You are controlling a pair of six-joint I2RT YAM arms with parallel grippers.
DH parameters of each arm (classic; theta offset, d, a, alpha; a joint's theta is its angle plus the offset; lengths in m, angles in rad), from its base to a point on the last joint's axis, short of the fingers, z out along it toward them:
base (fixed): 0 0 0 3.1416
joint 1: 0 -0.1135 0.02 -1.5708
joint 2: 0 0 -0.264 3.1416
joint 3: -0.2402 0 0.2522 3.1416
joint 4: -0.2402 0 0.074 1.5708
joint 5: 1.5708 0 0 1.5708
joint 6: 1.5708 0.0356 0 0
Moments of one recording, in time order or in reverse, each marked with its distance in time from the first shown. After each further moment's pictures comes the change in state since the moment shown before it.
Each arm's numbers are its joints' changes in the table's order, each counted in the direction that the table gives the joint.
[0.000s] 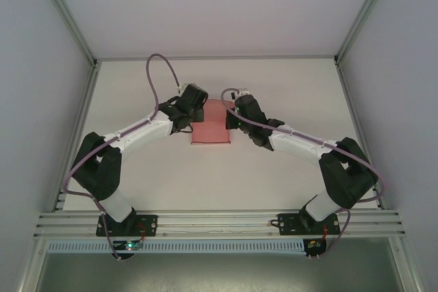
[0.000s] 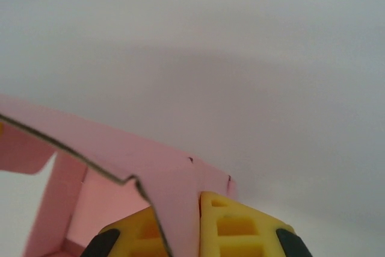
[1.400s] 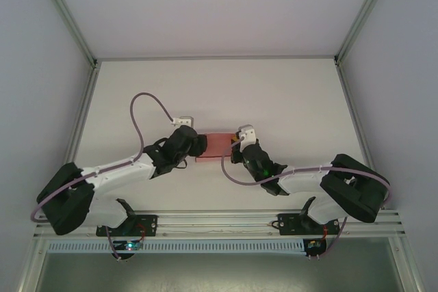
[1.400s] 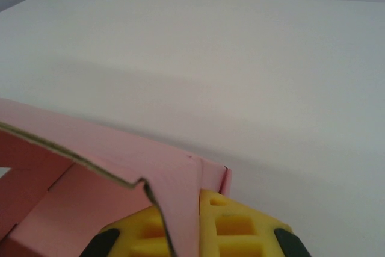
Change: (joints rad) left arm 0.176 0.390 0.554 0.305 0.023 -0.055; right arm -0.261 0.137 0.575 0.655 0.316 -0.148
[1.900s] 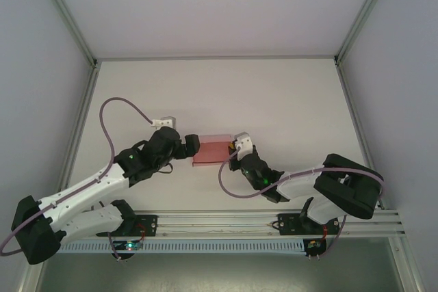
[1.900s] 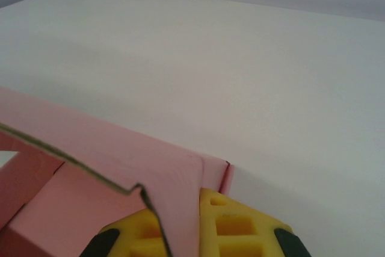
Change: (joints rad) left arm -0.013 0.257 -0.064 -0.330 0.031 -0.165; right arm -0.093 -0.052 0.067 0.154 0.056 -0.072
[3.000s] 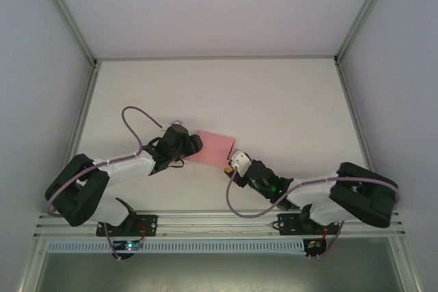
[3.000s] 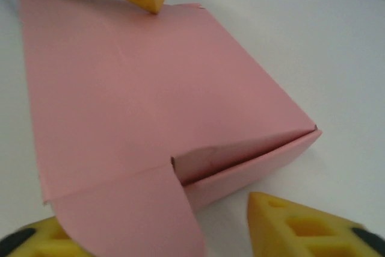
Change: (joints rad) left arm -0.142 -0.396 0.153 0.489 0.217 -0.131; right arm -0.024 0.189 0.105 -0.205 -0.246 -0.259
